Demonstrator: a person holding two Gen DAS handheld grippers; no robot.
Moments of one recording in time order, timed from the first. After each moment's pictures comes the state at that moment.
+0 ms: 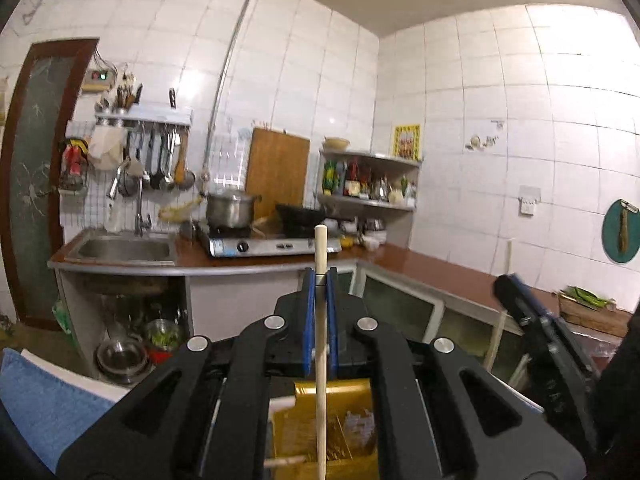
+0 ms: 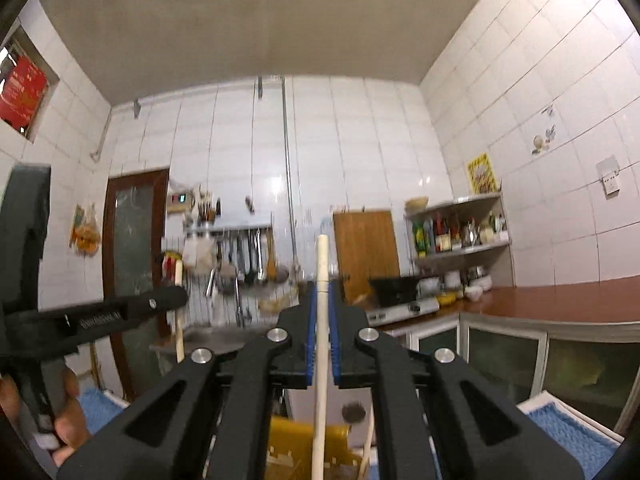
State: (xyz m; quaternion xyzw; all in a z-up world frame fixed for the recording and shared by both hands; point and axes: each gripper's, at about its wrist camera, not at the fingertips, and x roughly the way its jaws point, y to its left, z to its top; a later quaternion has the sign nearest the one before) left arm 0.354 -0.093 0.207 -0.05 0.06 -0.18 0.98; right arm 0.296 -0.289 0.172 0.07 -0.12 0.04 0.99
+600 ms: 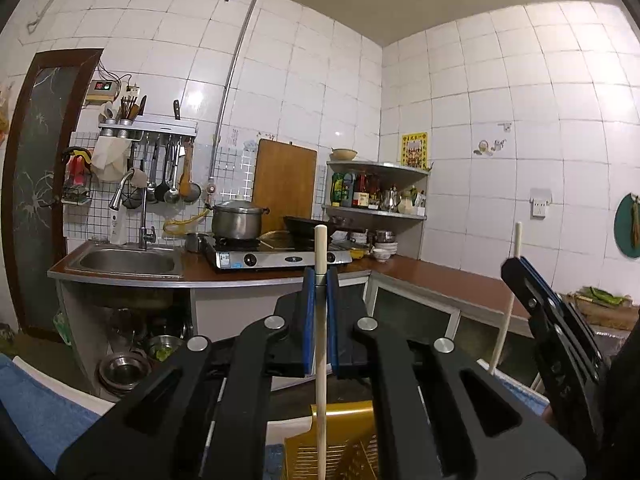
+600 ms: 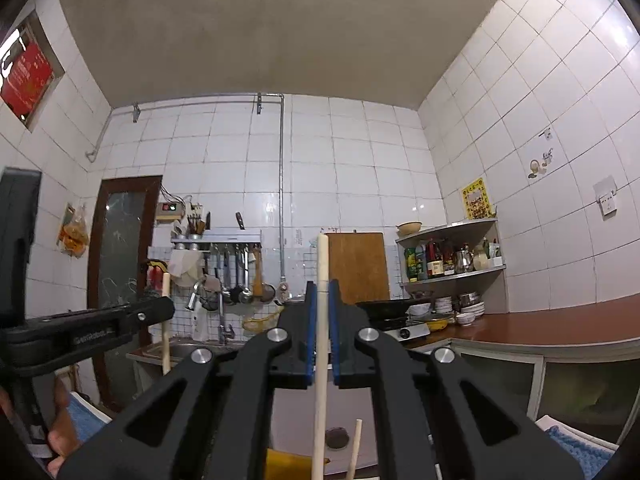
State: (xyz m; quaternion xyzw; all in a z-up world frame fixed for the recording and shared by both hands) left arm 0.388 -0.101 0.175 -0.04 0.03 -0.17 0.98; right arm 0.340 -0.284 0.158 0.04 -0.14 0.01 0.99
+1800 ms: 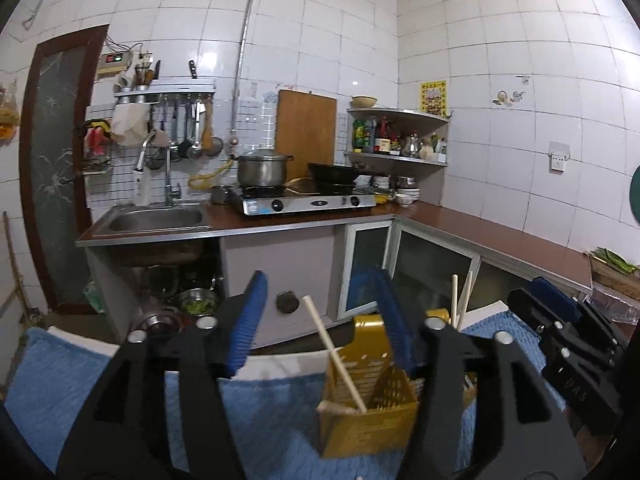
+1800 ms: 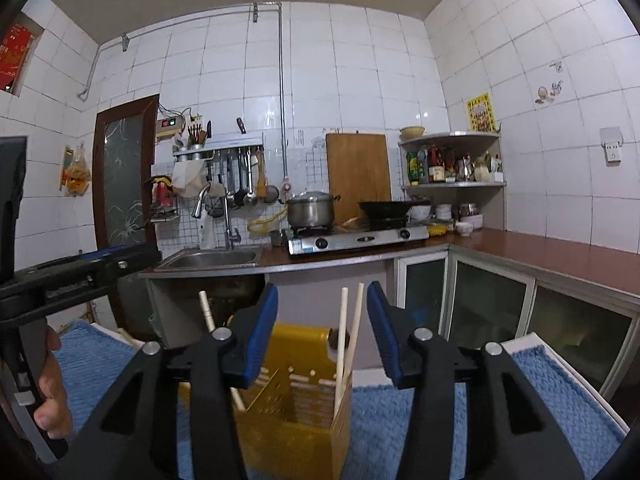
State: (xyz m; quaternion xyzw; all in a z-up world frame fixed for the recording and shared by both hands) left arm 0.357 -0.059 0.149 -0.01 0.13 -0.13 0.98; right arm 0.314 -0.296 0.123 0.05 0.06 0.04 1.00
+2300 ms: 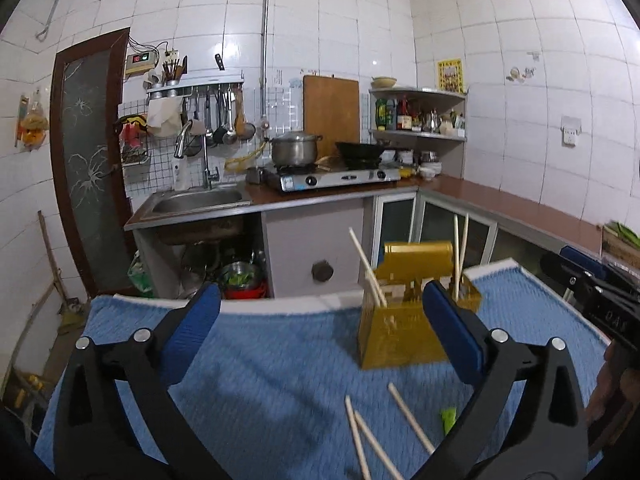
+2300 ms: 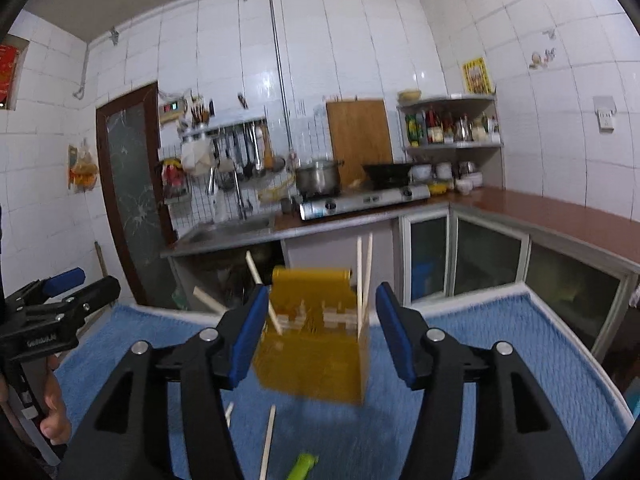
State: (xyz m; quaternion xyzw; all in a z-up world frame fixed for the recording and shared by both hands) left arm 0.250 -0.017 0.146 0.02 0.17 -0.08 0.98; right arm 0.237 -0.284 0.125 0.08 0.15 0.04 0.98
